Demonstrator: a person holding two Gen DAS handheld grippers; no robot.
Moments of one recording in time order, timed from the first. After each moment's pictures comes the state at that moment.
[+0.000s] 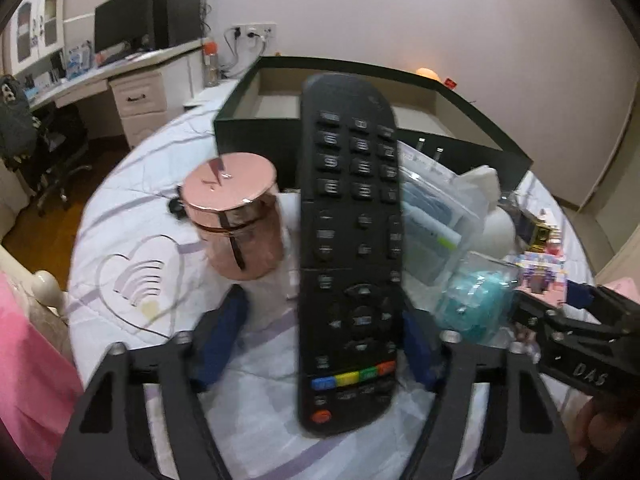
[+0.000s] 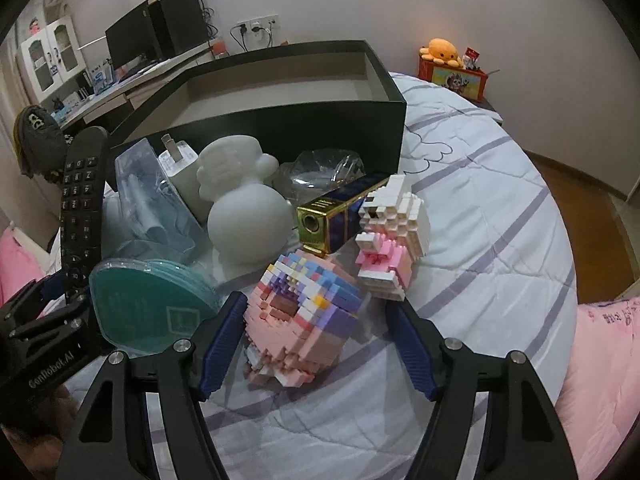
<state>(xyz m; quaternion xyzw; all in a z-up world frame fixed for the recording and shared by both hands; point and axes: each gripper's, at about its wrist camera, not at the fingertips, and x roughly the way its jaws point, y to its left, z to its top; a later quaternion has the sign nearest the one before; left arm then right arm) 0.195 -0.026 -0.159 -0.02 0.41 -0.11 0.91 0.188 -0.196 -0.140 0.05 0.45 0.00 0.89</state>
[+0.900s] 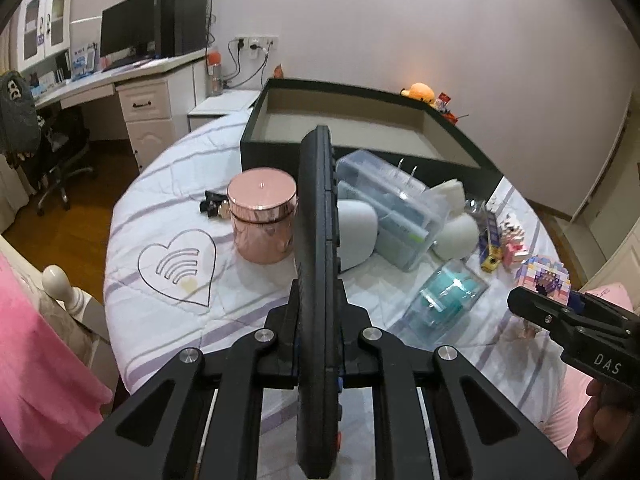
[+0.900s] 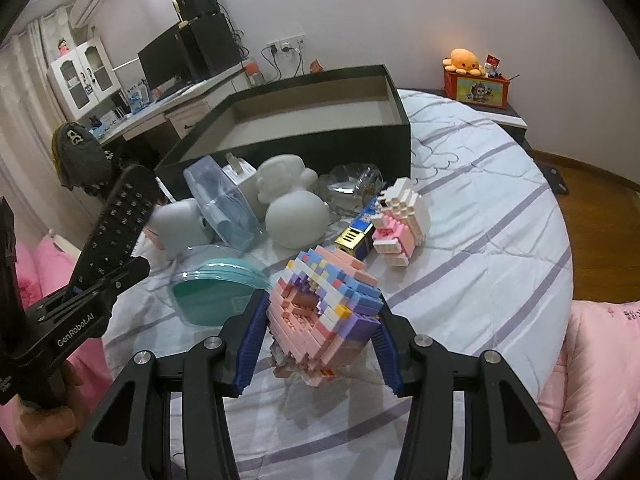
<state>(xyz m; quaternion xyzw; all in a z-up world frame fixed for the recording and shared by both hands) 0.160 -0.004 -0.127 -0.03 0.39 -0.11 0.92 0.148 -0.204 -0.110 0.09 0.42 0.07 0.90</state>
